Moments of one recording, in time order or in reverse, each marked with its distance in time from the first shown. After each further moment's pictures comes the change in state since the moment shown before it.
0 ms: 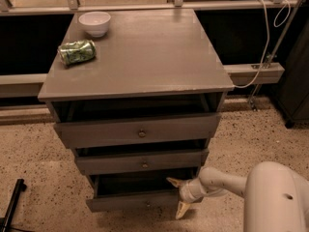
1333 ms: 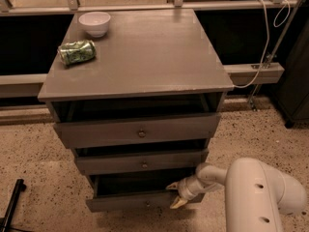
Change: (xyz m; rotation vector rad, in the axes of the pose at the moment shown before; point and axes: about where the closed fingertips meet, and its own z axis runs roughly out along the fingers) arm 0.022 -0.006 0.028 -0.096 0.015 0.064
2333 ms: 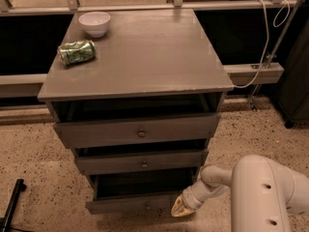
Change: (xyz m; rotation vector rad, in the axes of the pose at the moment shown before) arm -0.032 0.078 -0.030 -0.235 -0.097 0.014
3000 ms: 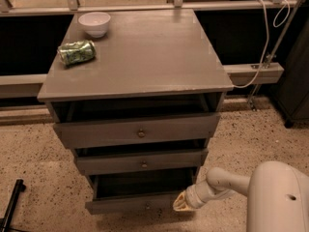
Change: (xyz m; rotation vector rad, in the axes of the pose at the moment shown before) arm 0.001 -0.016 -0.020 0.173 0.016 -0.026
